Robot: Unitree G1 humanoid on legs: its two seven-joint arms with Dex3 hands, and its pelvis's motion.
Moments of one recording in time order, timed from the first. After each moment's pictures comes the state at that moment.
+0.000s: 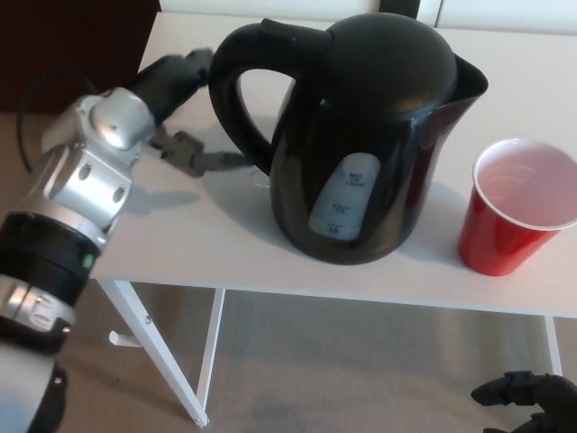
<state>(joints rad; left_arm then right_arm) -0.83 0.44 -0.35 0.58 0.30 0.34 -0.41 -0.03 -0.43 0.19 0.67 -0.27 -0.06 0.17</state>
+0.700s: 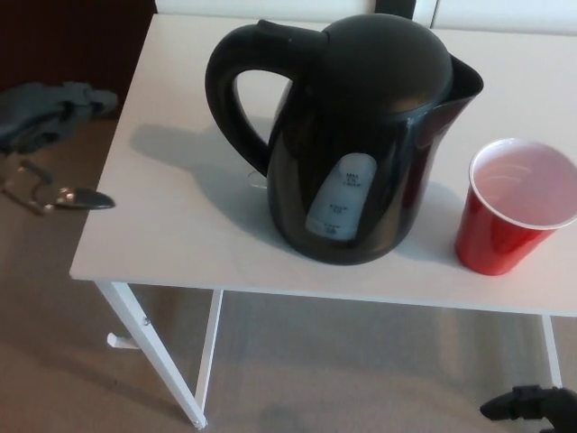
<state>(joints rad) -0.49 0.83 -0.08 0.13 0.15 0.34 -0.75 -0.03 -0.43 0.17 0.77 -0.26 -0.06 0.17</state>
